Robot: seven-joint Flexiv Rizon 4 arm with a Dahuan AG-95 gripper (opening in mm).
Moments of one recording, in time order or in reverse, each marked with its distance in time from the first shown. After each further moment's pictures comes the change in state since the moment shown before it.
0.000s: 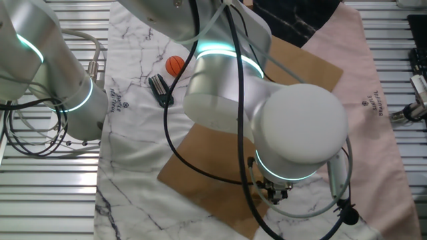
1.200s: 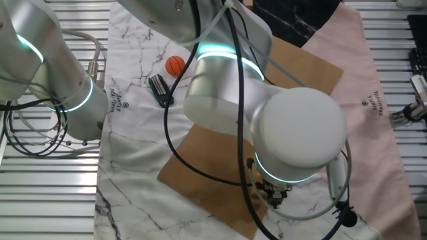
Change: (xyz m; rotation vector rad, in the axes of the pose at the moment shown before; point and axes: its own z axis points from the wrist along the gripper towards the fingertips) arm 0.001 -0.001 0.007 -0.008 -0.001 0.000
